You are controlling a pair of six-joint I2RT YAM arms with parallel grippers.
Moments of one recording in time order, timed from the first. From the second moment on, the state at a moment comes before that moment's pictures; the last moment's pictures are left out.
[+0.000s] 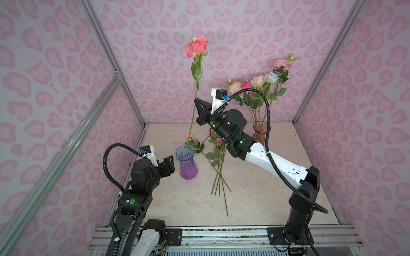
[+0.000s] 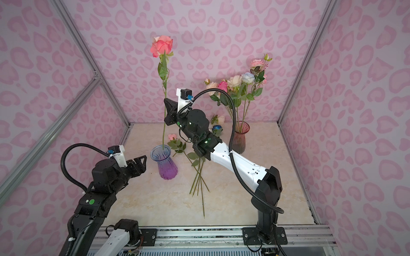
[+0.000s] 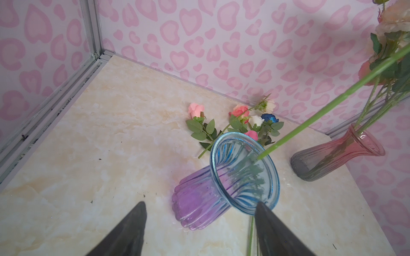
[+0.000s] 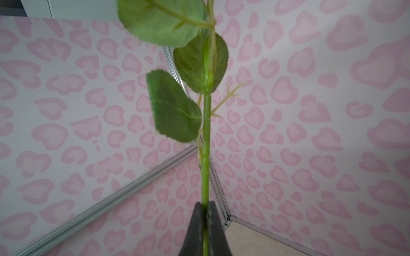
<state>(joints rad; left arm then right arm) -0.14 0.65 0.81 -0.58 0.00 -0.42 0.88 1.85 1.82 0.30 0.13 0.34</state>
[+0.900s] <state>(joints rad) -0.14 0.64 0.81 -0.58 0.00 -0.42 0.94 1.76 1.43 0.26 0.12 0.46</state>
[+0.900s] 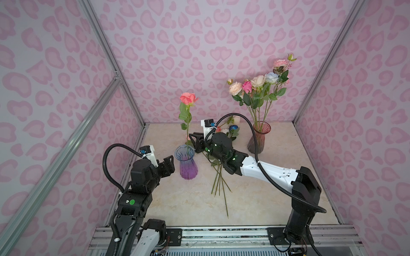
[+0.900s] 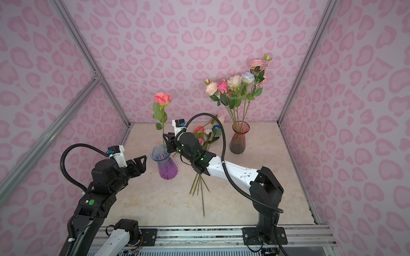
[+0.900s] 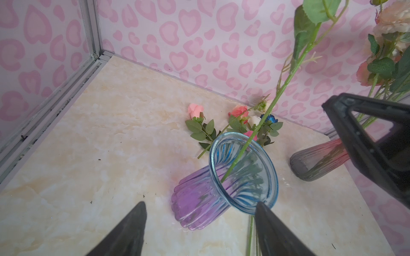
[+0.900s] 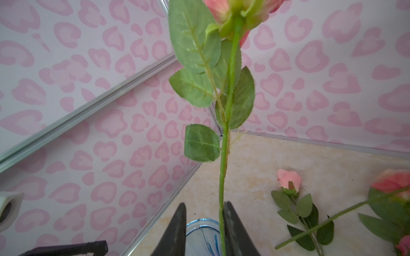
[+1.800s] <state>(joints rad) -0.14 0.63 0.81 -0.58 0.01 -0.42 0.67 2.04 1.45 -0.41 -0.04 0.55</state>
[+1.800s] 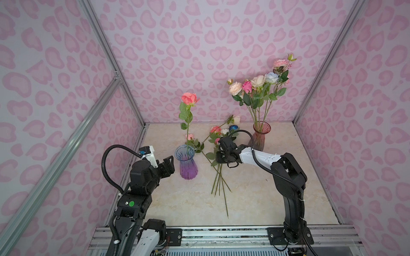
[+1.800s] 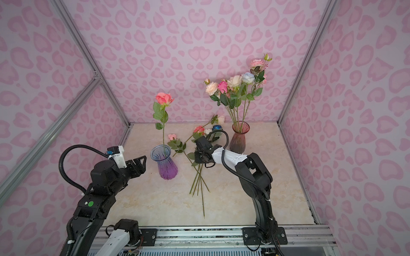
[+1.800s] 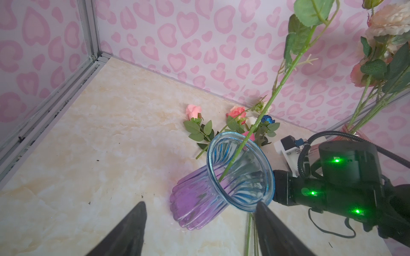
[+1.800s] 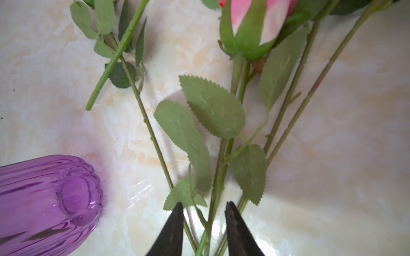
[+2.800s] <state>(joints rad) -0.14 0.62 0.81 -0.58 0.00 -0.42 0.78 1.50 1.38 -0.19 0.05 0.50</state>
